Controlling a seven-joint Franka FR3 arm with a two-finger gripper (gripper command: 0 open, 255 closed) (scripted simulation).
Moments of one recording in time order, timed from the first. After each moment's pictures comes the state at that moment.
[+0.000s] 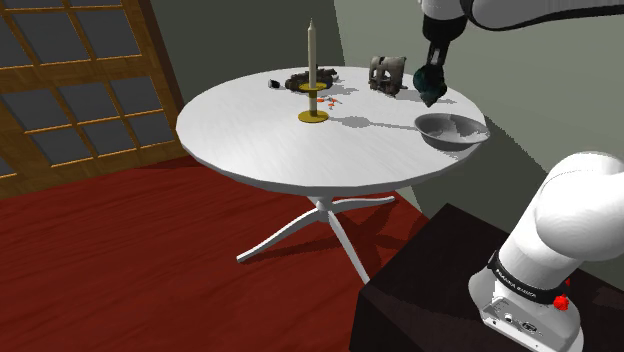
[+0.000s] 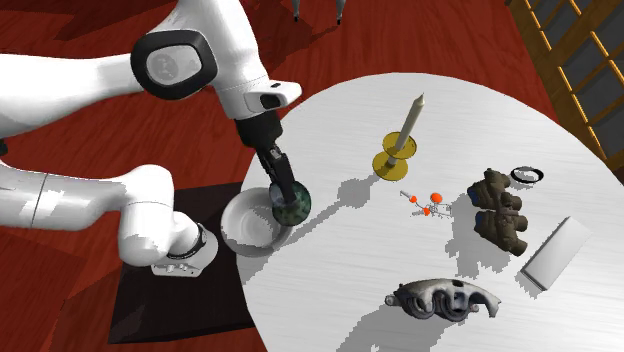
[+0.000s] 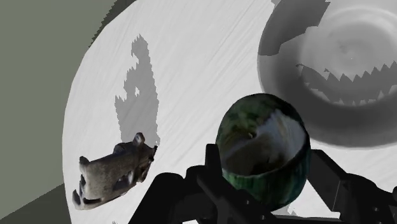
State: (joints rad) arm 0.06 -0.83 0.13 -2.41 -0.51 1.70 -0.19
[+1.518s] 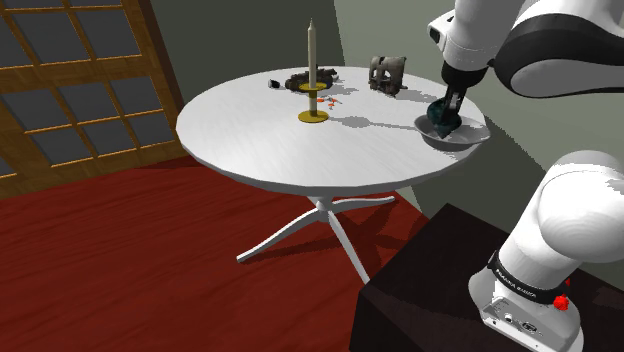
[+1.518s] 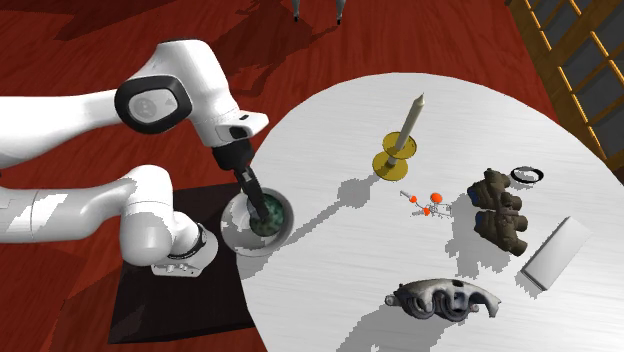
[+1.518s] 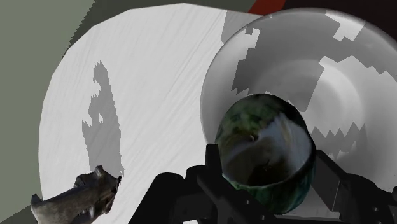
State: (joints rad) arm 0.11 -1.09 0.15 -2.71 -0.49 1.73 -0.13
